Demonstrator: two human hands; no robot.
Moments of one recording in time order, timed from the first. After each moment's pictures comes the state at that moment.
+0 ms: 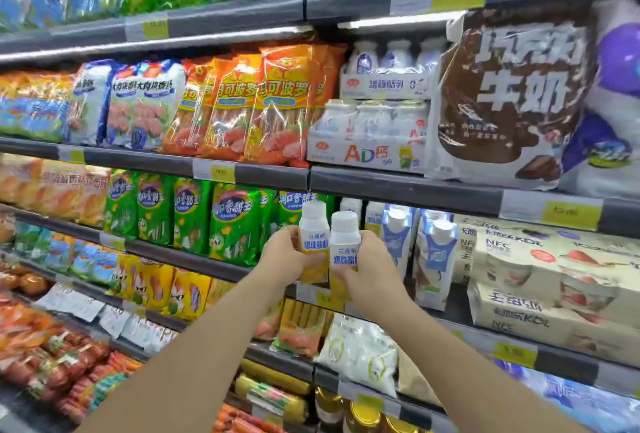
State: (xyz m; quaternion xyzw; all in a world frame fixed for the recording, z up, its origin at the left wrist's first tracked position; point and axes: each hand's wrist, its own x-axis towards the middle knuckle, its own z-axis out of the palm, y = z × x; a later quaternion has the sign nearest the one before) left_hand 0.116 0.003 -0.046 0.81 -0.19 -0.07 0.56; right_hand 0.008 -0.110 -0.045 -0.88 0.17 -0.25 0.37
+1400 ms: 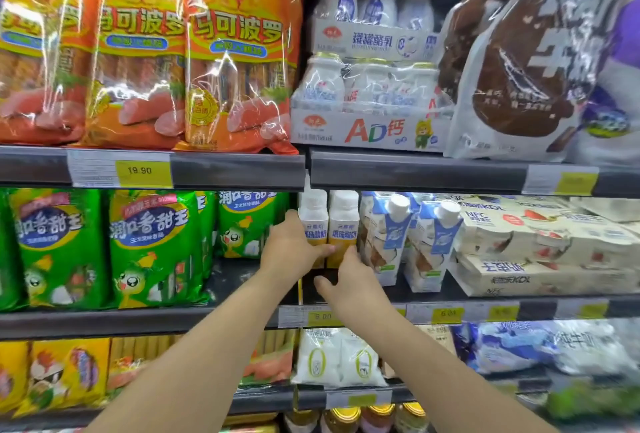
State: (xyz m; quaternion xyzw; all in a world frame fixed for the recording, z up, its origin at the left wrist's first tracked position) left_hand 0.210 -0.075 -0.084 0.83 -0.38 -0.03 0.40; right_hand 0.079 -0.088 -0.079 -0.83 0.42 -0.16 0.33
